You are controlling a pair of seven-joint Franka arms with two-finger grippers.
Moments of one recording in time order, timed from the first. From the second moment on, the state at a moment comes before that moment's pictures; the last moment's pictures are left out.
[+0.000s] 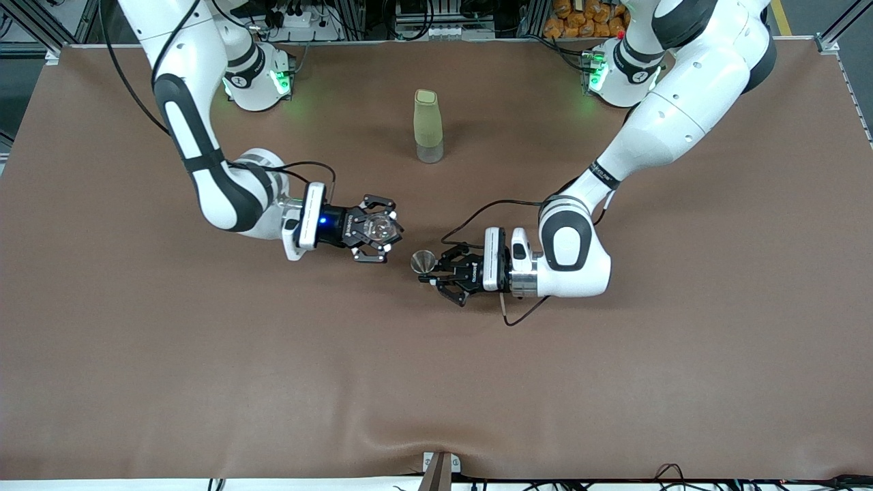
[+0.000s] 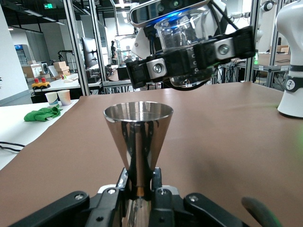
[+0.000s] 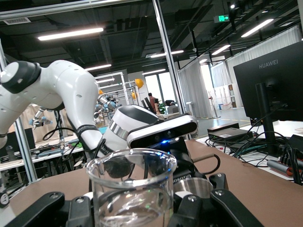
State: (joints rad) left arm -0.08 0.93 -0.60 -1.47 -1.32 2.30 2.36; right arm 0.42 0.44 0.00 -2.06 2.11 1.85 -2.40
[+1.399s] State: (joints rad) left arm -0.10 0.95 -0.58 -1.49 -1.40 2.32 2.38; right arm 0.47 0.44 0.10 -2.03 2.26 2.00 -2.50
